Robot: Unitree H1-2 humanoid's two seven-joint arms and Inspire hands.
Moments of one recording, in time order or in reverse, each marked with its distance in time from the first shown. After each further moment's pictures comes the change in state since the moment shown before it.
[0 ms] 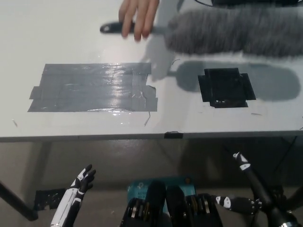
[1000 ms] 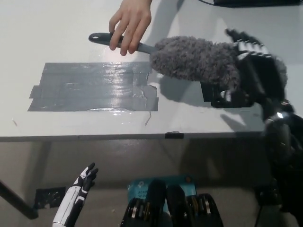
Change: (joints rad) left_arm -0.018 0.005 -0.010 0.000 0.027 0.002 -0.003; right_arm -0.588 -0.001 0.022 0.181 -0.520 0.255 0.089
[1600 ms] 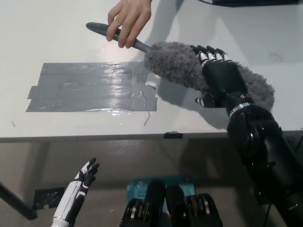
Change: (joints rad) left_arm -0.024 0.004 -0.004 0.000 0.000 0.000 -0.003; right_arm -0.115 0.040 0.146 0.197 -0.075 0.044 -0.006
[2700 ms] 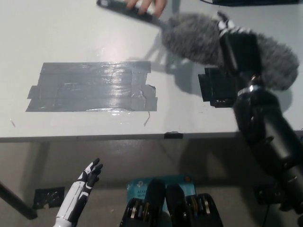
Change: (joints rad) left_arm -0.008 0.000 -0.015 0.006 -0.002 0.000 -0.013; right_arm -0.133 -0.048 -0.033 0.279 -0.008 -0.163 -0.493
